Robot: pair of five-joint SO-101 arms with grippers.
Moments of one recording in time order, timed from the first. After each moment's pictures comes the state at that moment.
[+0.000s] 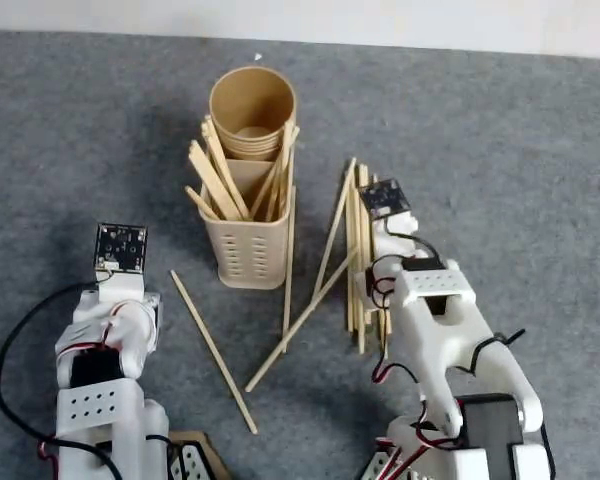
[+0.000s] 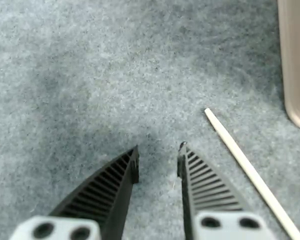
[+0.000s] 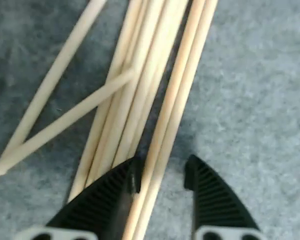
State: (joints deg) left arm -18.9 -69.1 88.0 39.4 -10.1; right arm -12.3 -11.3 53.1 36.3 15.7
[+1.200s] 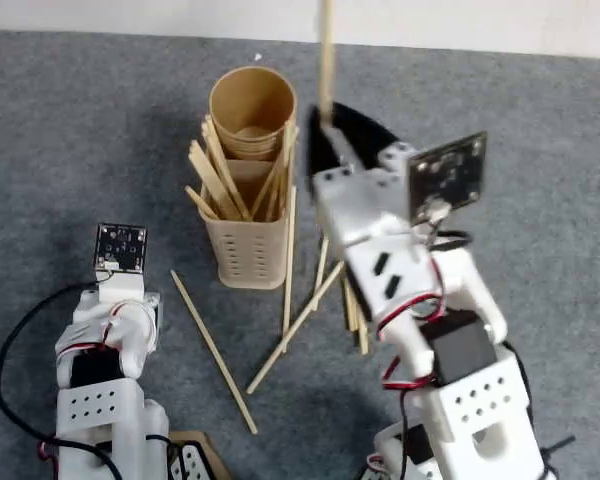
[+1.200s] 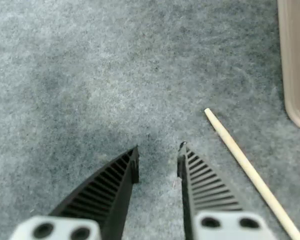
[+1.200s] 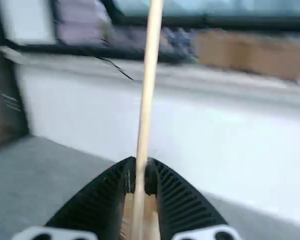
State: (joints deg) left arm -18.9 -69.1 88.0 39.4 -10.1; right arm -34.6 -51.4 30.5 22.9 2.6
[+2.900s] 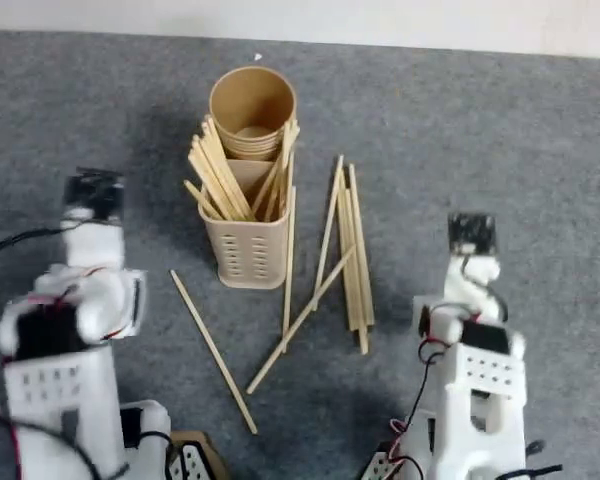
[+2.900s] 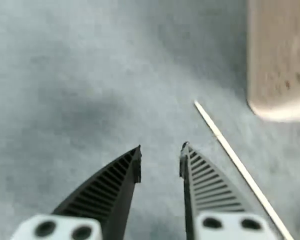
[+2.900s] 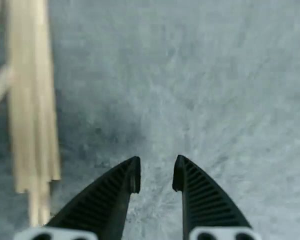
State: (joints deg) left arm -15.1 -56.0 46.7 80.7 -10.0; right arm 5.0 -50.3 74.5 44.6 12.9
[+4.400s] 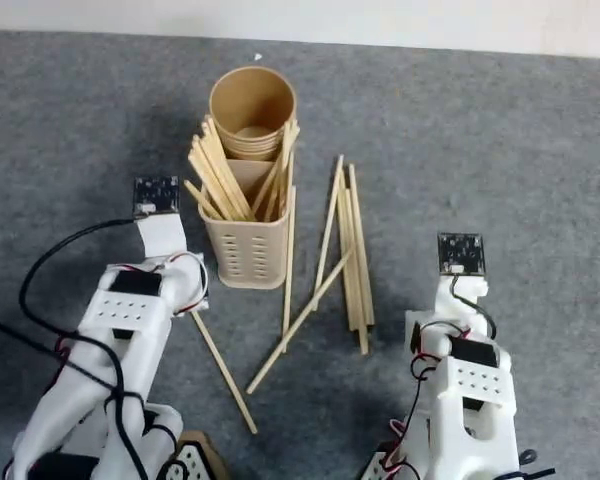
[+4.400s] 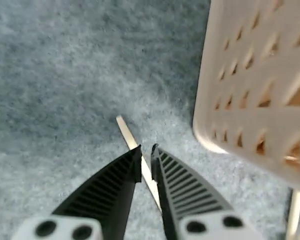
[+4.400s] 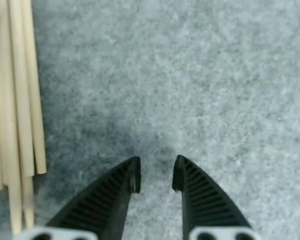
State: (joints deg) left arm -0.8 -30.8 62.2 43.7 16.7; right arm 4.7 -50.4 81.6 37.5 12.9
